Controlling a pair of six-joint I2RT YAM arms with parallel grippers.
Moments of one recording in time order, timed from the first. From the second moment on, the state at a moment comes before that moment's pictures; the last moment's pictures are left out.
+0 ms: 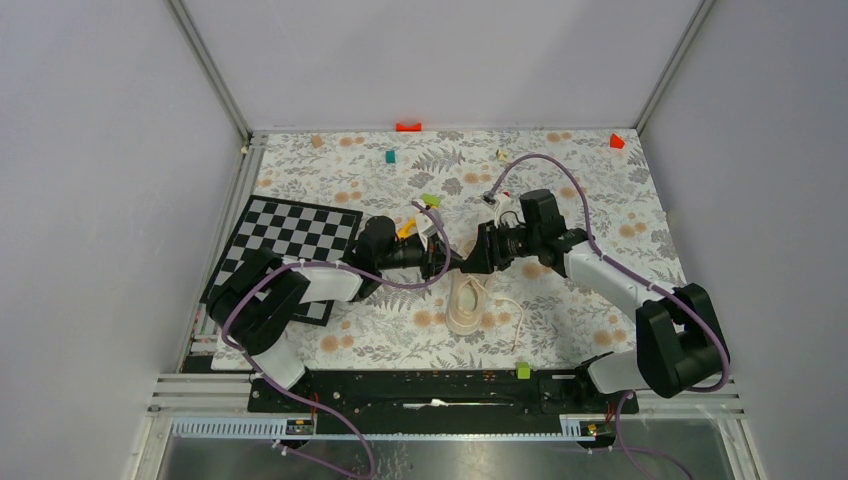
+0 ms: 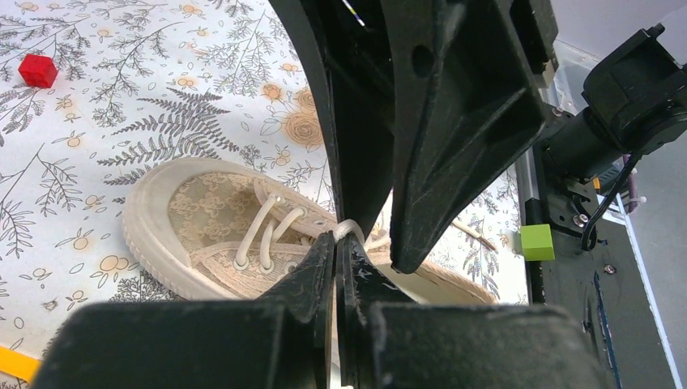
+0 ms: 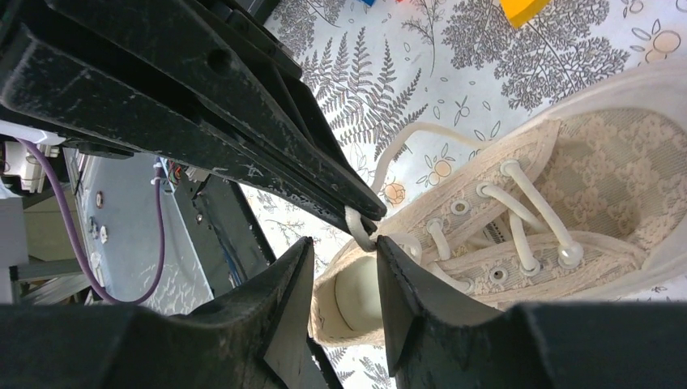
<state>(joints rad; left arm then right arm) -0.67 1.65 0.66 0.84 0.73 -0.17 0.42 1.39 0.82 -0.18 -0.78 0.23</state>
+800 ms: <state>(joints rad) -0.67 1.65 0.66 0.85 0.76 -0.17 0.40 1.40 0.82 -0.16 -0.78 0.27</state>
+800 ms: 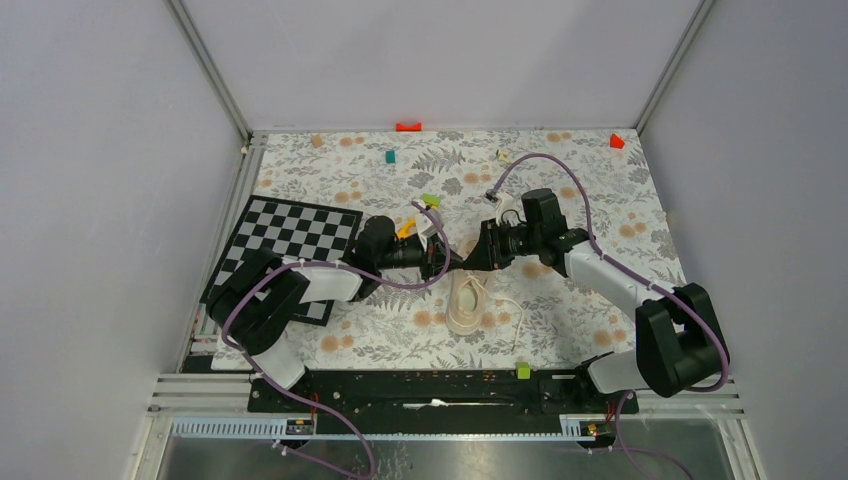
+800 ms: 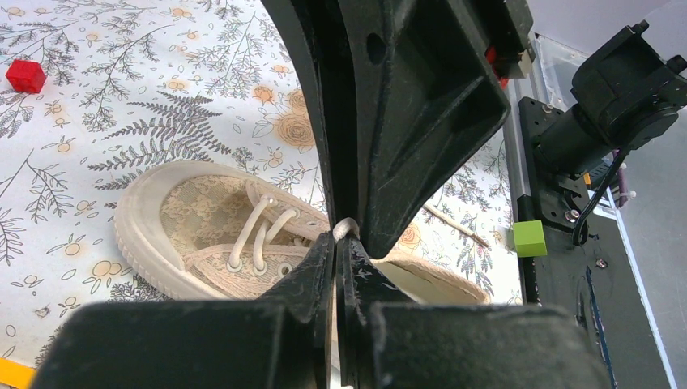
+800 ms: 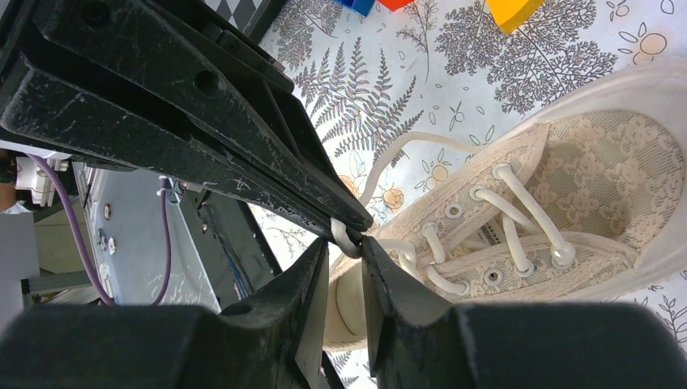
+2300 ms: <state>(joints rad) -0.59 1.56 0.66 0.67 0.69 -0.03 0.39 1.40 0.81 -0.09 -0.75 0.31</state>
